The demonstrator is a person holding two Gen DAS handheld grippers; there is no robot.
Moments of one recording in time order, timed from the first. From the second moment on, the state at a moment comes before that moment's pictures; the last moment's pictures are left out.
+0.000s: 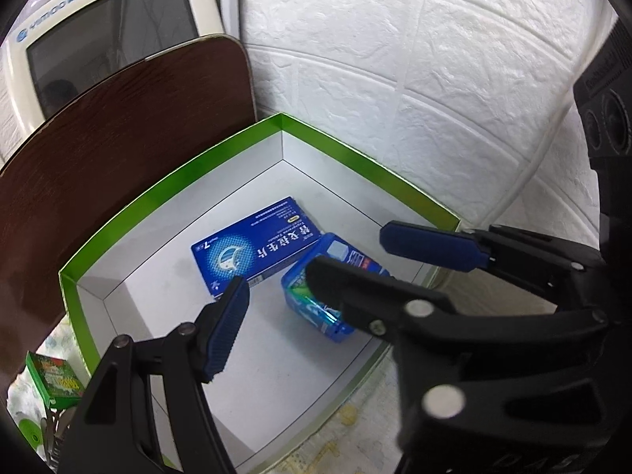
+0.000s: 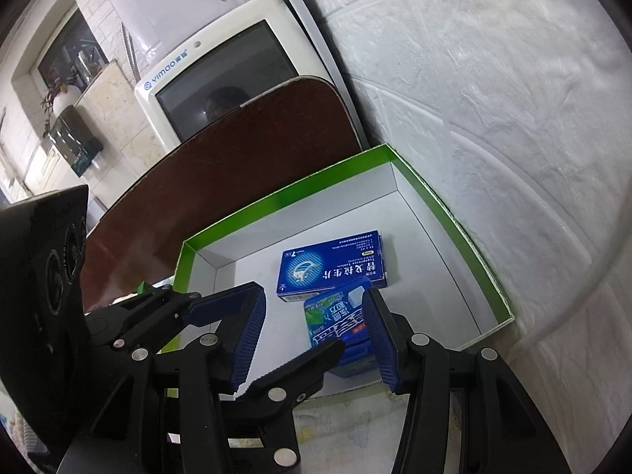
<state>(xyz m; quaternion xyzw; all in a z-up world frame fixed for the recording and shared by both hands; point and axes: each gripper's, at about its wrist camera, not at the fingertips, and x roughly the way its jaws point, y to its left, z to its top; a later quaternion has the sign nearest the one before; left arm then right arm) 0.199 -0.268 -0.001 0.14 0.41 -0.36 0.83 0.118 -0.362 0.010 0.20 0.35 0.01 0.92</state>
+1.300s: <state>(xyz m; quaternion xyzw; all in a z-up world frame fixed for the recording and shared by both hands) 0.171 0.175 0.032 0.02 0.40 -0.02 0.92 0.123 -0.032 0.008 0.04 0.40 0.24 0.88</state>
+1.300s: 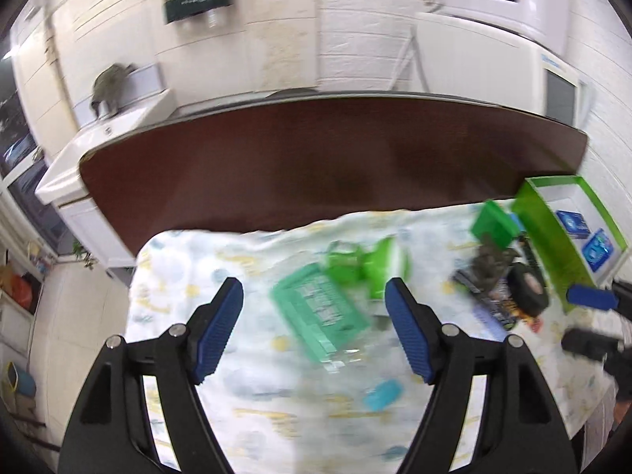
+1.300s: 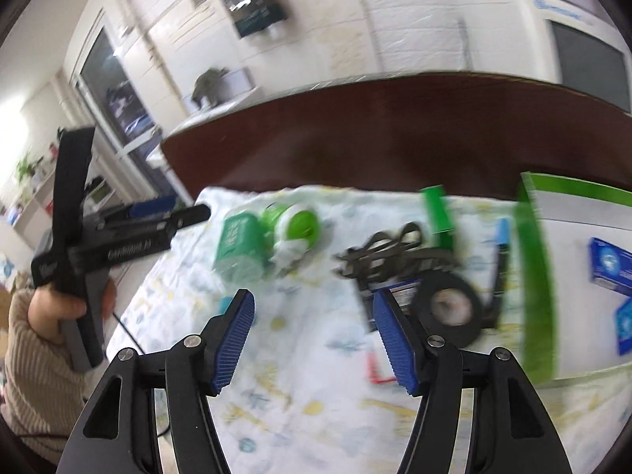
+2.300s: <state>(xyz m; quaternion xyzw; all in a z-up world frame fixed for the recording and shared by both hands) 0.201 0.244 -0.025 -0.06 0.42 -0.08 0.90 0.184 0.012 -0.061 0.02 0.46 0.21 0.86</state>
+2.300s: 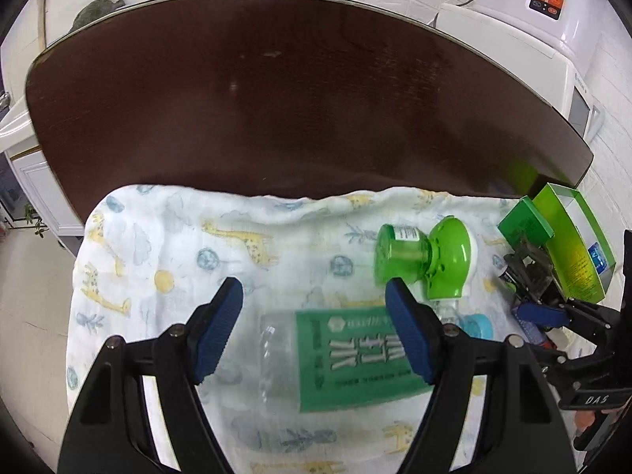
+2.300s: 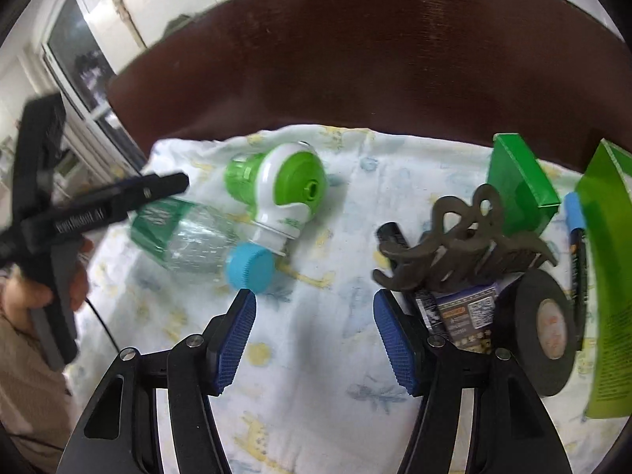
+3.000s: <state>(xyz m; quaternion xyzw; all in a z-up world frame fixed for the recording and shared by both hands) 0.168 0.237 -0.029 -0.08 0.42 -0.13 0.90 0.190 0.056 -0.061 0.09 0.46 0.25 0.85</state>
